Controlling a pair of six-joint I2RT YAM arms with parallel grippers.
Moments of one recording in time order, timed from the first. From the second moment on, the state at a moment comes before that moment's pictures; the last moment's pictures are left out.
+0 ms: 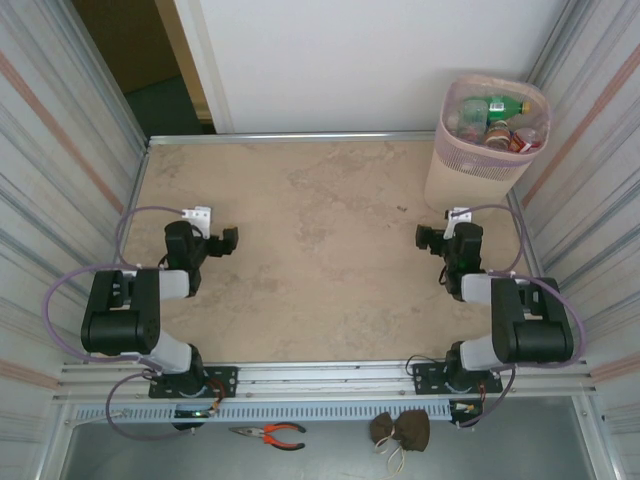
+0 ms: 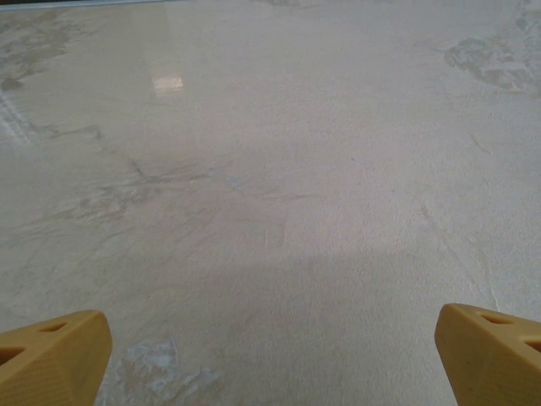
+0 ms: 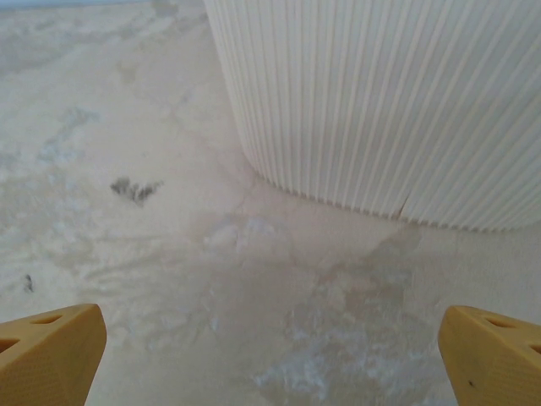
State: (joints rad) left arm 0.03 1.51 0.42 0.65 0.17 0.08; right arm 0.01 1.44 0.35 0.63 0.05 0.07
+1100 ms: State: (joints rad) left arm 0.01 1.51 0.41 0.68 0.14 0.08; right arm -0.04 1.54 0.39 0.73 0.03 0.07
